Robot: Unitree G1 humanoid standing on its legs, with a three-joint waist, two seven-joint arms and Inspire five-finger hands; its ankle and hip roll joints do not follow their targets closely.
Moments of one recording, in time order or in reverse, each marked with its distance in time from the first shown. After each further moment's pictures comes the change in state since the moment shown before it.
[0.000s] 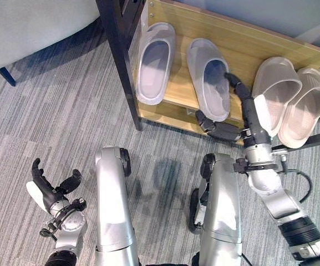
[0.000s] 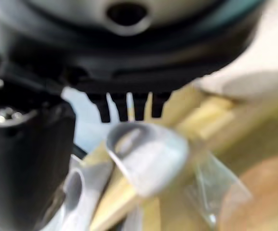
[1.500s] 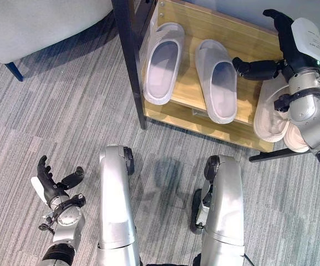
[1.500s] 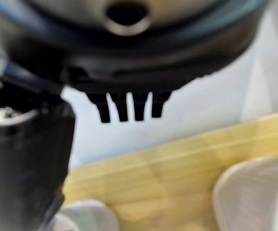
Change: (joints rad) left arm -0.058 0.036 -0.012 0.084 -0.115 -0.003 -0.129; right arm -0.688 -0.370 0.290 0.507 0.025 0.092 0.027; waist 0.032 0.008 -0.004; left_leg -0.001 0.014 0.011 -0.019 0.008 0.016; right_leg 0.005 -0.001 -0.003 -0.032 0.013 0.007
